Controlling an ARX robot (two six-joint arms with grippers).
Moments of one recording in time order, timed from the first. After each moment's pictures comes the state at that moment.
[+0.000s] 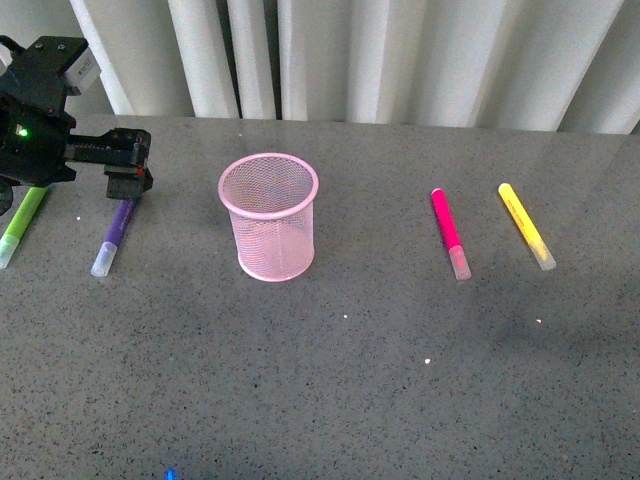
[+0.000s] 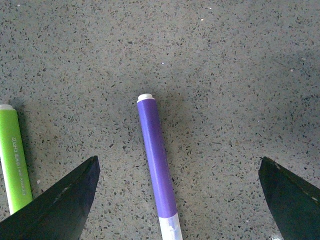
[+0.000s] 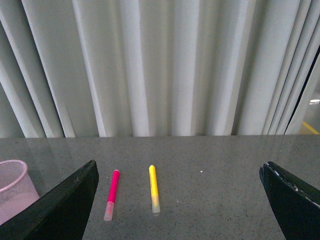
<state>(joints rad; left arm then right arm) -0.02 2.09 1.10 0.14 0.08 0.13 0.00 0.00 0.02 0.00 0.00 0.00</state>
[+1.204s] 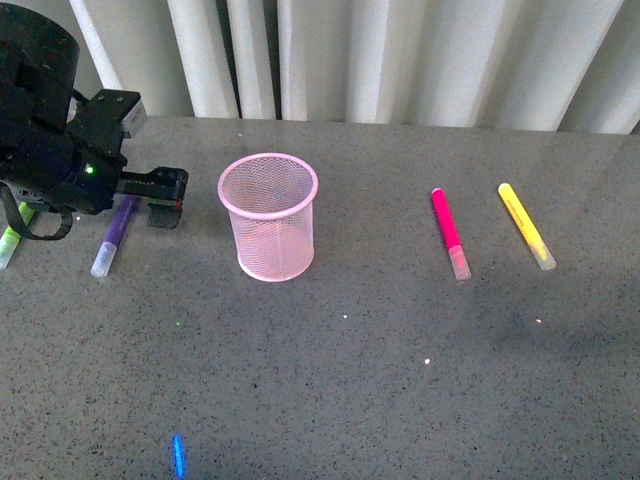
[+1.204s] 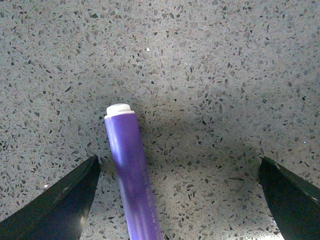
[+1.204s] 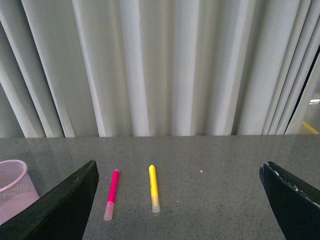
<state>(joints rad) -0.05 2.31 1.28 0.10 0.04 0.13 0.00 0.00 0.02 0.00 0.00 0.00</state>
